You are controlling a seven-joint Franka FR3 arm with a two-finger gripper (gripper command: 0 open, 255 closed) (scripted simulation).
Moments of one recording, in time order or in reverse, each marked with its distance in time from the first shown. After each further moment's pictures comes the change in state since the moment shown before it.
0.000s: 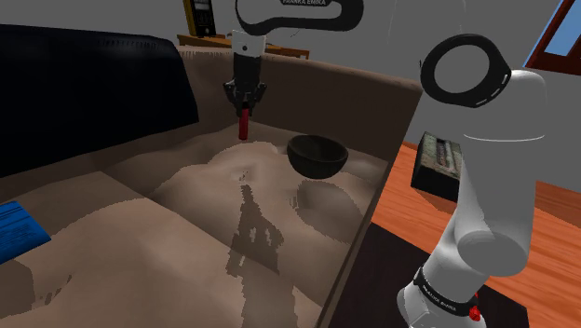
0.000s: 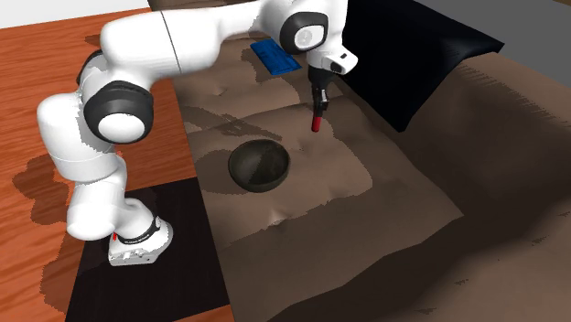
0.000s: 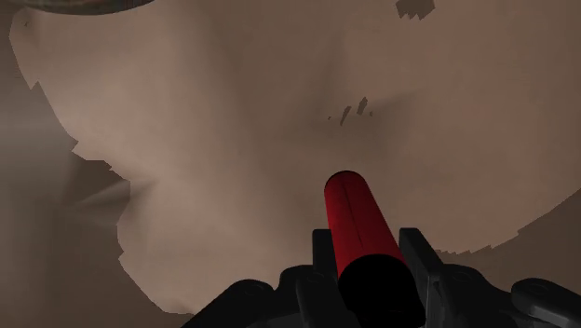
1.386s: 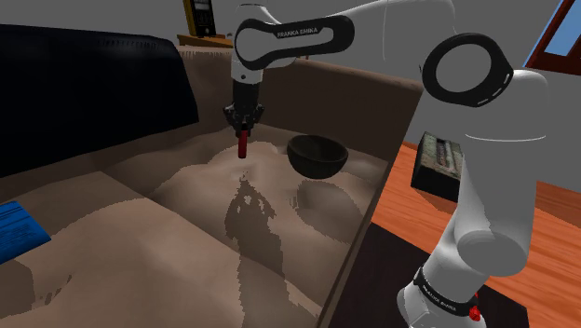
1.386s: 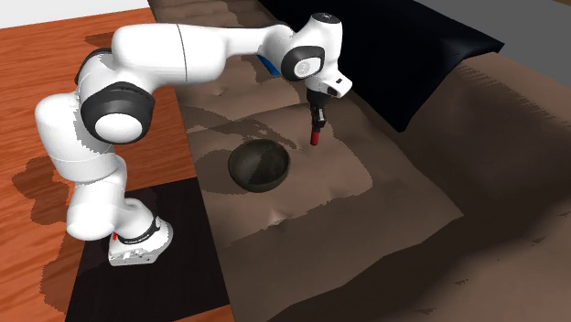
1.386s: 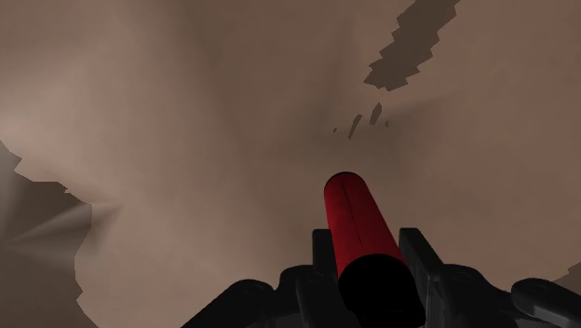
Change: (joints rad) arm -0.008 -0.010 -0.002 -0.191 0.000 0.181 0.003
